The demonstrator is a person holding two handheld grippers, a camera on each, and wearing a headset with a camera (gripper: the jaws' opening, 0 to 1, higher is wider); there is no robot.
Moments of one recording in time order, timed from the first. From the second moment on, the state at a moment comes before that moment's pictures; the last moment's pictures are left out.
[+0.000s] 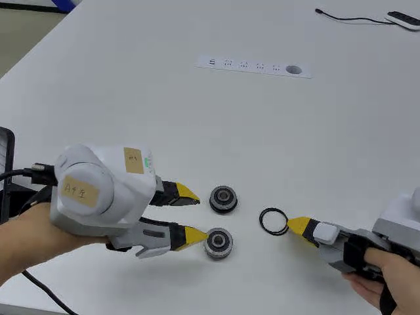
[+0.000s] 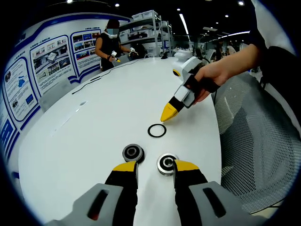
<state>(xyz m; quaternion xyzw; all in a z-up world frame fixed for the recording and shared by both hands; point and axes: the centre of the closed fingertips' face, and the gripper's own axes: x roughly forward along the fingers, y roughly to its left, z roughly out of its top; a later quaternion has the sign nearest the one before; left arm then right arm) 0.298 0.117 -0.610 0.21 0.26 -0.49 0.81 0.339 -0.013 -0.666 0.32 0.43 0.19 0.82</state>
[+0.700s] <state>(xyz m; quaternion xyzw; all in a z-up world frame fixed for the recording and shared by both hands) 0.341 0.109 -0.625 0.22 0.27 -0.49 0.80 0.337 0.039 -0.620 0.28 0.37 0.37 0.80</state>
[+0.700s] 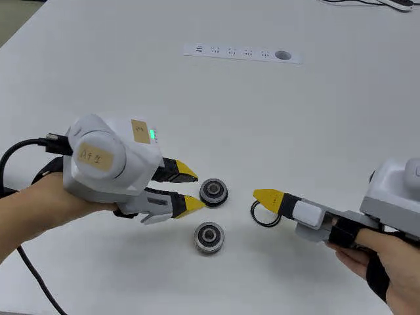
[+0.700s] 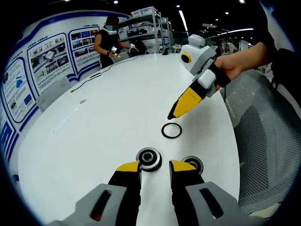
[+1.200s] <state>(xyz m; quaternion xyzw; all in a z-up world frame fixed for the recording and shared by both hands) 0.363 0.096 -0.637 0.21 0.27 -0.49 0.80 0.333 0.053 -0.618 0.27 0.36 0.43 0.78</state>
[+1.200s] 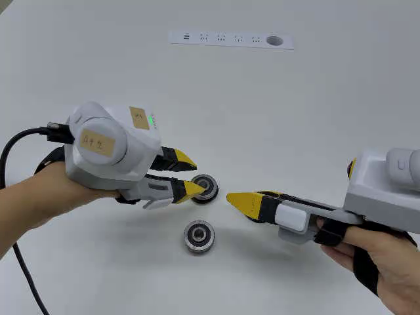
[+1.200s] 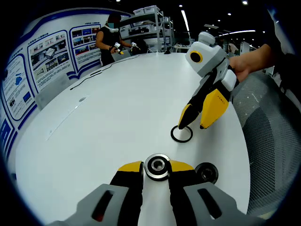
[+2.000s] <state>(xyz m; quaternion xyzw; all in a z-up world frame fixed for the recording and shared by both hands) 0.361 0.092 -0.652 0.21 0.29 -0.50 0.79 0.338 0.061 -0.623 0.30 0.37 0.43 0.77</state>
